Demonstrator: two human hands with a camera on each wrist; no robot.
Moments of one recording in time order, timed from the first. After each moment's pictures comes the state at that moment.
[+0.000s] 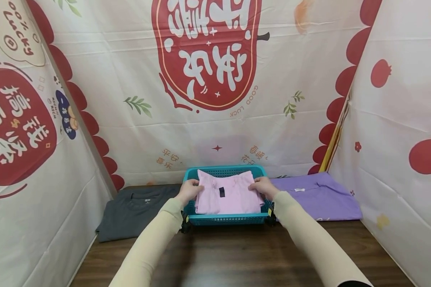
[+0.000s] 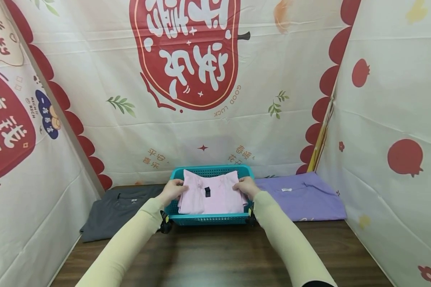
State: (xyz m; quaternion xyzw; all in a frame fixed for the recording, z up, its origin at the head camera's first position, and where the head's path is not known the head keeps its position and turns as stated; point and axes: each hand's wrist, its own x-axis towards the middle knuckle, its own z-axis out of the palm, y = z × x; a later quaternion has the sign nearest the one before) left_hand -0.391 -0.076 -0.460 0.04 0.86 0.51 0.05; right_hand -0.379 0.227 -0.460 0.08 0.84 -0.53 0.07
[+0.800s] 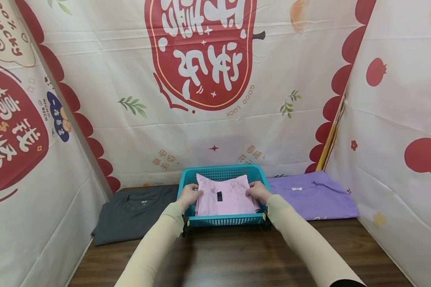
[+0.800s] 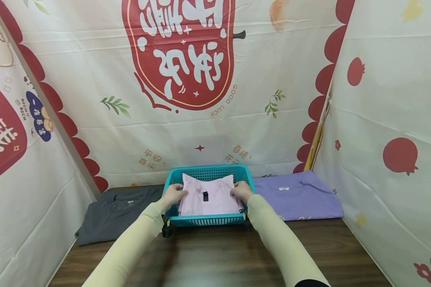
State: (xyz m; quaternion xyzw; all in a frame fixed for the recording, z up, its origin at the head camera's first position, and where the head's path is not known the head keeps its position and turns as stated) left_hand -0.397 -0.066 -0.480 0.02 0.86 0.50 0.07; right_hand -0.386 0.221 -0.483 0.08 0.86 -0.49 0.08
